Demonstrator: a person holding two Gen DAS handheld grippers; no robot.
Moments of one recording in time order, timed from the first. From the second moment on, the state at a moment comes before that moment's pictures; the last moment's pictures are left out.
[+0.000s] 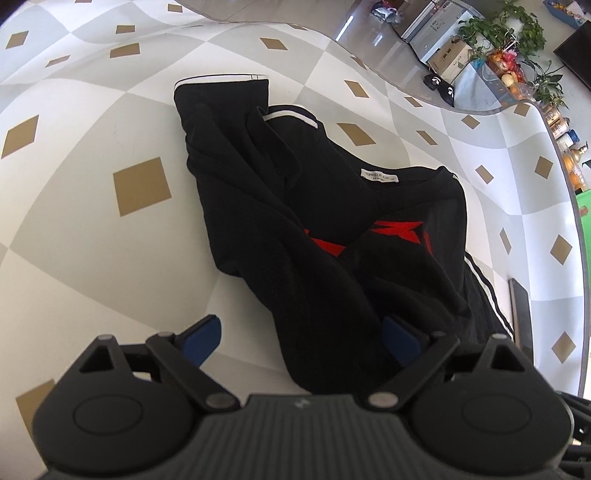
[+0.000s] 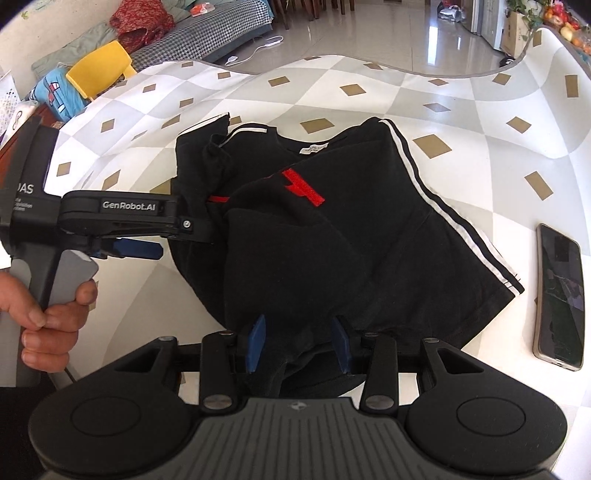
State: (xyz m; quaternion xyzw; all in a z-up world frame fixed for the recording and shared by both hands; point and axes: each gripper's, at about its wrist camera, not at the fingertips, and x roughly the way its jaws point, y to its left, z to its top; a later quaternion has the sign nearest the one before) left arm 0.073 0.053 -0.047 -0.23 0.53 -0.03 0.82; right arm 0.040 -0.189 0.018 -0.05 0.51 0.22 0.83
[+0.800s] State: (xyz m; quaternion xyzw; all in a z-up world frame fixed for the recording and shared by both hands) left arm 0.076 0.023 -0.061 -0.24 0.51 -0.04 0.82; right arm 0.032 -0.167 0.001 -0.06 0.54 0.27 0.79
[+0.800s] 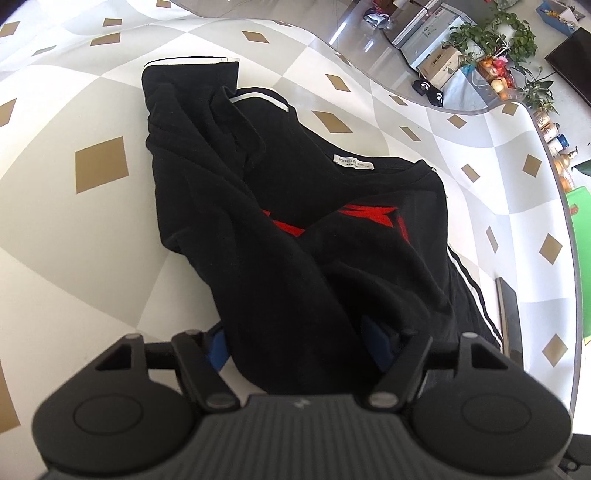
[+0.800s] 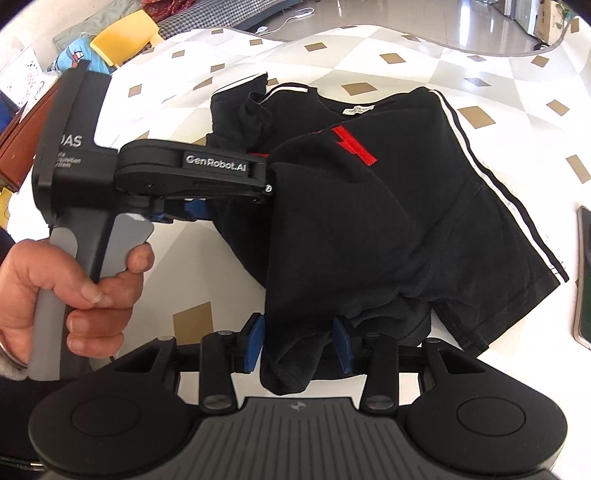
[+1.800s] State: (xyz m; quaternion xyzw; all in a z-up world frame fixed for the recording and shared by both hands) left arm 0.071 0.042 -0.055 -0.23 0.50 -0.01 0.83; right arm 0.050 -0.202 0.023 -0.03 0.42 0.16 0.89
